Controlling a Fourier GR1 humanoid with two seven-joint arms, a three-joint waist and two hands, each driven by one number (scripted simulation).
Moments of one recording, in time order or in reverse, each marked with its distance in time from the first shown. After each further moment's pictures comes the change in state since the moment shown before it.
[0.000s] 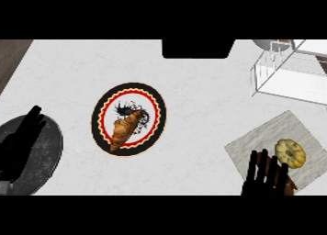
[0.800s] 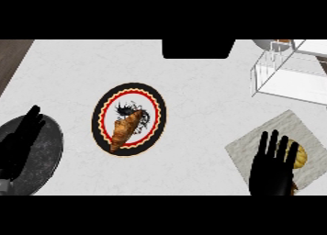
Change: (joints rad) left arm -0.017 -0.051 0.075 0.035 -0.060 -0.066 -0.004; right arm -0.203 -0.078 -0.114 0.086 -0.105 0.127 -0.009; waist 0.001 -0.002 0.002
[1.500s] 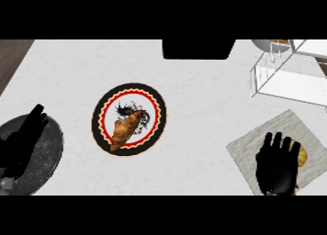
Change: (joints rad) left arm -0.010 -0.056 0.039 -0.019 -0.061 -0.029 0.027; right arm -0.081 -0.035 -0.090 0.094 -0.099 -0.058 -0.043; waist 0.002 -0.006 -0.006
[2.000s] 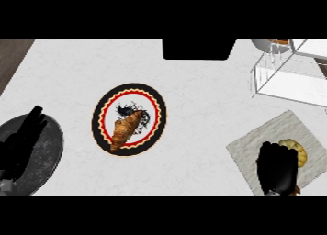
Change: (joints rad) left arm 0.008 -0.013 0.024 0.000 -0.019 -0.020 -0.012; right arm -0.016 -0.034 0.003 0.037 -0.011 -0.039 -0.031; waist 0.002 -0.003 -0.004
